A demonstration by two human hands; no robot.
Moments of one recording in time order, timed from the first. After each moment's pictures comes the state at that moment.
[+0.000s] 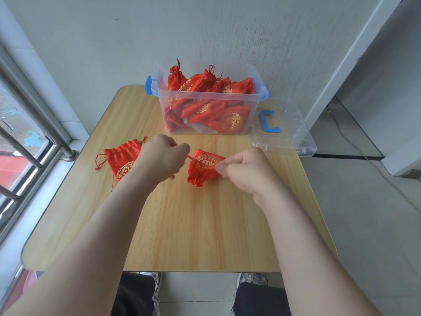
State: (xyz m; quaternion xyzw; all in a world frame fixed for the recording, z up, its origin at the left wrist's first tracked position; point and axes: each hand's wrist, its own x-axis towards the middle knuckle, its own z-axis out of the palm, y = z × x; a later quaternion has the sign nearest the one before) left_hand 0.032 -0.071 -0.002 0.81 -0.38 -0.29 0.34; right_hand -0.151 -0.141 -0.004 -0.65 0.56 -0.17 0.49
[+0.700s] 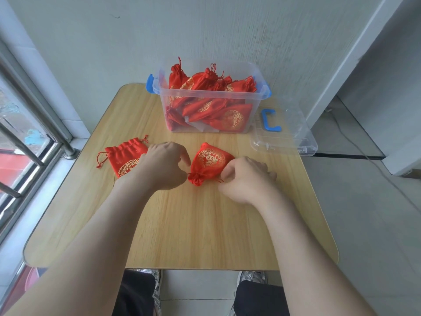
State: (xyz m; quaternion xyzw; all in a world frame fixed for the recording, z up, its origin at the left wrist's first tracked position) left_hand 0.039 -0.064 -0.014 0.80 -0.56 -0.18 0.10; right_hand -0.152 -0.134 -0.015 -0.79 0.56 0.02 0.24
